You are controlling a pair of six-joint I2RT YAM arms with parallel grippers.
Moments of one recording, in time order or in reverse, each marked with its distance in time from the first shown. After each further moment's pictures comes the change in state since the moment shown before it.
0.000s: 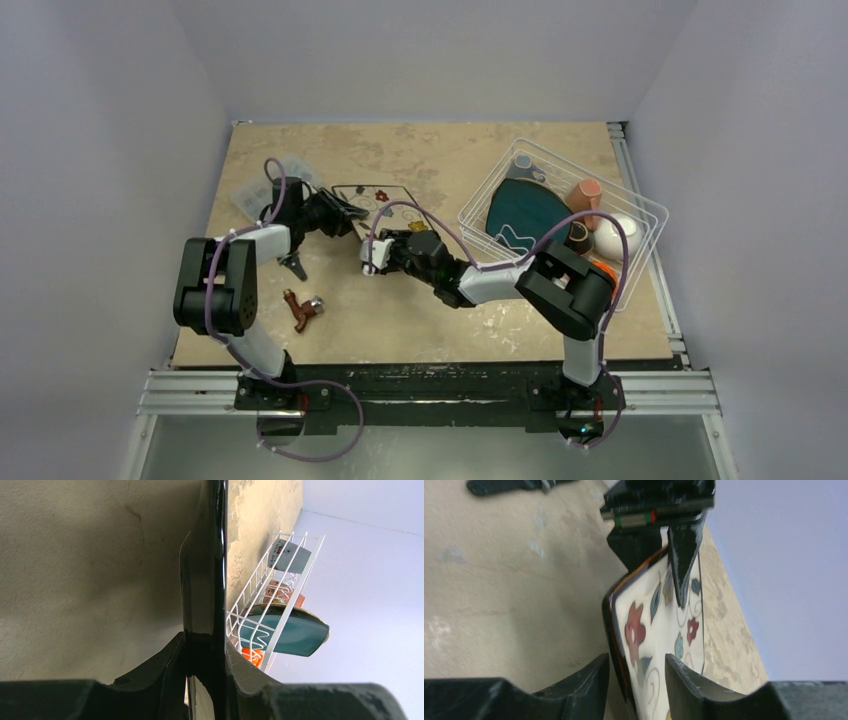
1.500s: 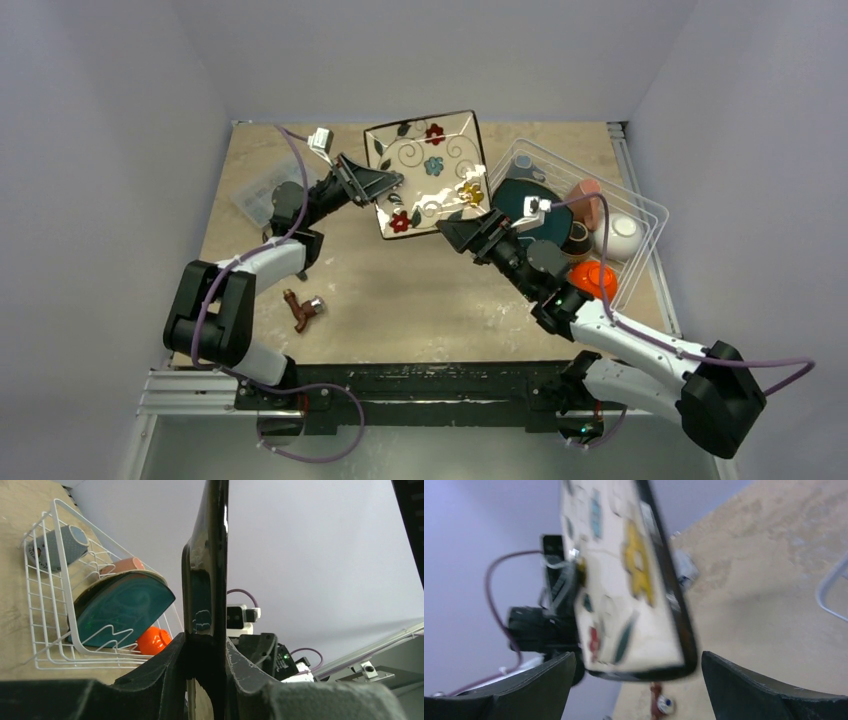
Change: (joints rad) left arm -0.204 -0.164 -0.077 0.958 0.140 -0.263; right arm -0.235 -0.904 -0.445 -0.221 0.033 1.791
